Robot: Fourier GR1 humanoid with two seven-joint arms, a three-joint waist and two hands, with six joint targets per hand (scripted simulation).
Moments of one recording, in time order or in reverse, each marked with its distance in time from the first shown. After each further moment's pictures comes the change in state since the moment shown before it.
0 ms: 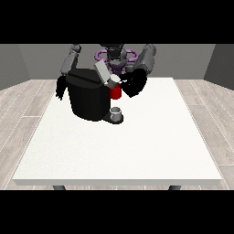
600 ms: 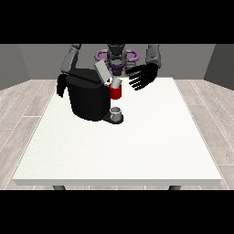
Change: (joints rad) left arm 0.277 -0.242 -0.001 -0.091 0.145 -0.037 -0.178; right arm 0.156 -0.053 -0.105 0.167 -0.061 0.056 -0.102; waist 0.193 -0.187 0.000
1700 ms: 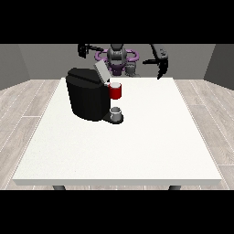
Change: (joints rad) left arm 0.728 -0.059 0.080 0.030 0.178 -0.137 -0.222; right arm 0.295 0.186 0.362 -0.455 0.157 -0.098 0.201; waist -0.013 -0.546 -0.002
